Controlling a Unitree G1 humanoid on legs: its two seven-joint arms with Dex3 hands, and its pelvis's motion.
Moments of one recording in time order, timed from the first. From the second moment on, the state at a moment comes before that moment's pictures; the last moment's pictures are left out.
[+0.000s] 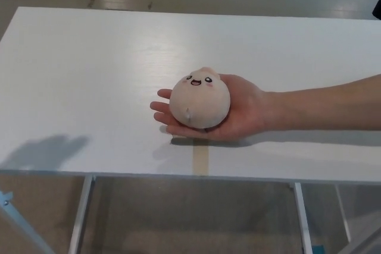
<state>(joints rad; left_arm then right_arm) 0.06 0.94 0.60 -0.32 -0.45 -0.19 -0.55 -0.20 -0.21 -0.18 1.29 -0.03 -0.18 -0.04</state>
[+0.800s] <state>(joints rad) -0.82 0.82 -0.16 -0.06 -0.20 0.10 -0.55 -0.21 -0.21 -0.18 1.29 -0.03 -0.18 -0.04</state>
